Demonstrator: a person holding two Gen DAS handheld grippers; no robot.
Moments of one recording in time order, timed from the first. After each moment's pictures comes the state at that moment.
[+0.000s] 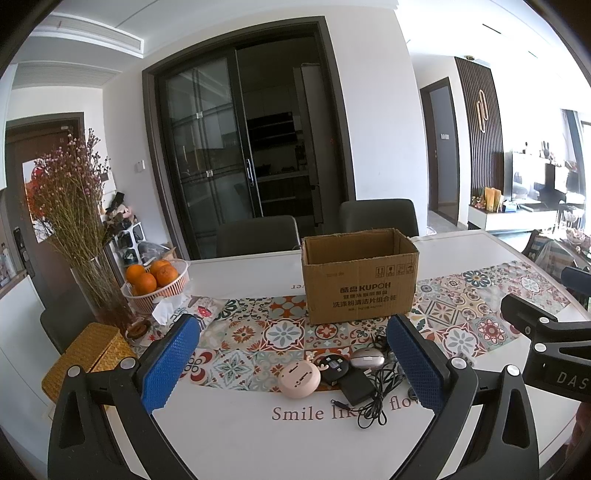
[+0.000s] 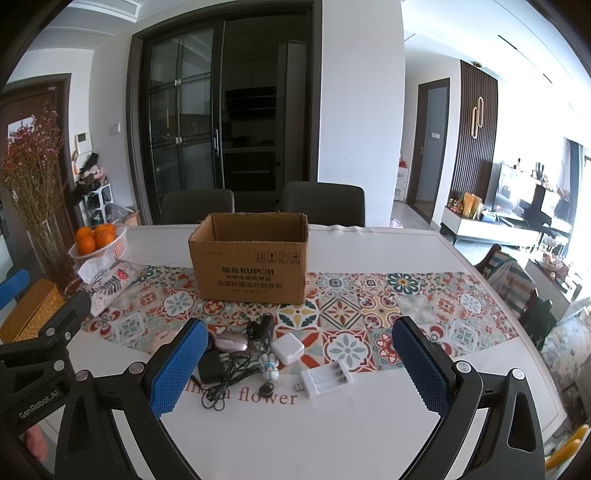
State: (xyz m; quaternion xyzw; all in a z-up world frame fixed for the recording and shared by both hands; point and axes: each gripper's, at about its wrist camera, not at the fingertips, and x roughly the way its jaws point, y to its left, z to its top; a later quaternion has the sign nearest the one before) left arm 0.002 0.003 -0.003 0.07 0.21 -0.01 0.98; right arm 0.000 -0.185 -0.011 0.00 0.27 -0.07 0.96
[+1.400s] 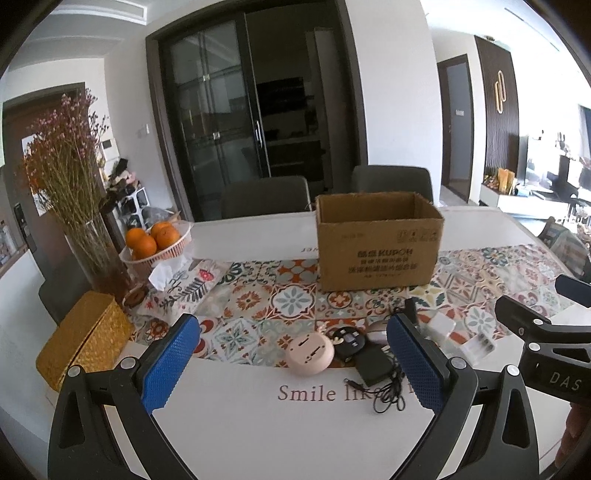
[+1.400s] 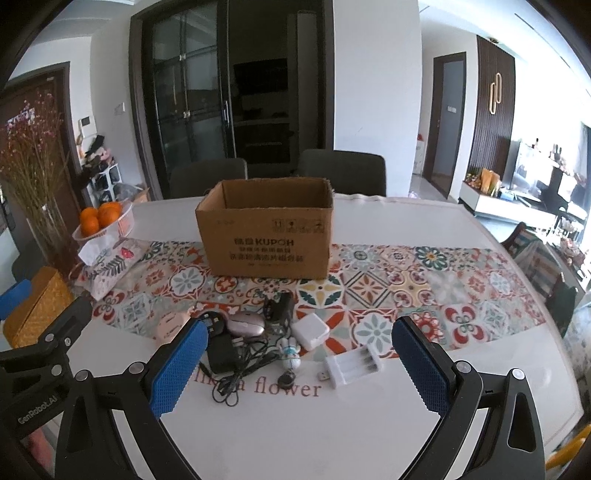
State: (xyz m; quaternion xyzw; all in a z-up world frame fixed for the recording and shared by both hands) left arm 0.039 0.017 -0.039 0.06 0.28 0.01 0.96; right arm 0.040 -0.174 -0.049 0.01 0.33 -0.03 0.94
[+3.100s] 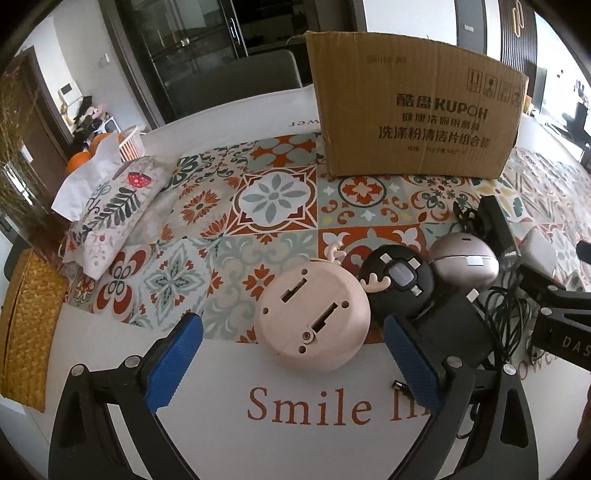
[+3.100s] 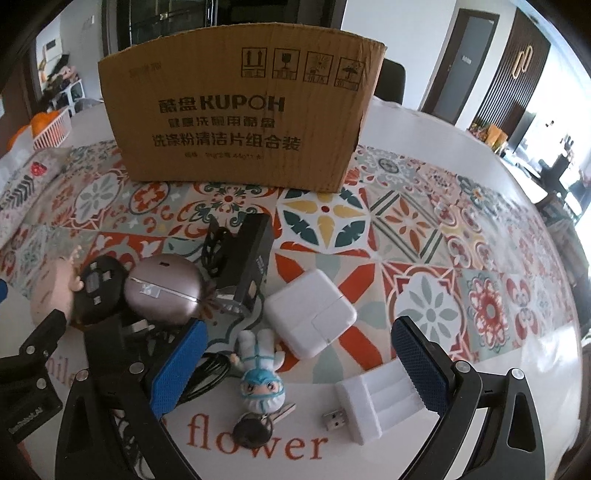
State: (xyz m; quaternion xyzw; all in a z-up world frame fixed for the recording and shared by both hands) left arm 0.180 0.016 -0.201 0.09 0.46 0.01 0.88; right arm 0.183 -0.175 -0.205 -0.05 0.49 -0.08 0.87
